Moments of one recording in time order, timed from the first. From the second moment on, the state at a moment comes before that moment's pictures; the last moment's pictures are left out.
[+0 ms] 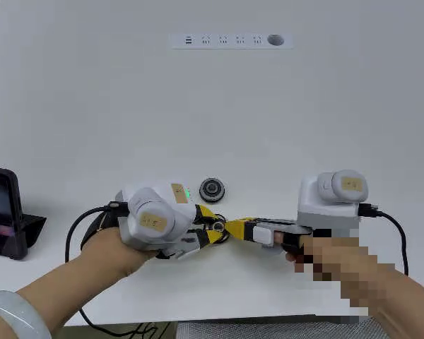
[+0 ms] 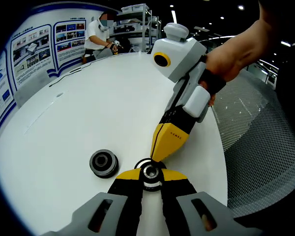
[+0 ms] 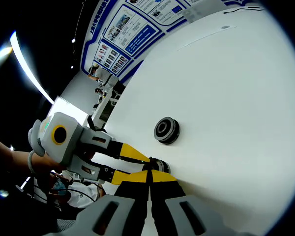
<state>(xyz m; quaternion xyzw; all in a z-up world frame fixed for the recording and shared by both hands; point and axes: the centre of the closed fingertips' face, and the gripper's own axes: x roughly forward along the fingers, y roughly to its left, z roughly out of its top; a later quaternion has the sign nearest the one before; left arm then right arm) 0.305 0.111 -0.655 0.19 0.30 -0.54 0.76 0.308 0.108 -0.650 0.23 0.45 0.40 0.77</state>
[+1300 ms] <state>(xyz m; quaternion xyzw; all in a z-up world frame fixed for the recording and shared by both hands) 0.306 0.121 -0.647 0.19 0.28 -0.52 0.78 0.304 0.111 -0.642 0.25 0.45 0.40 0.76</state>
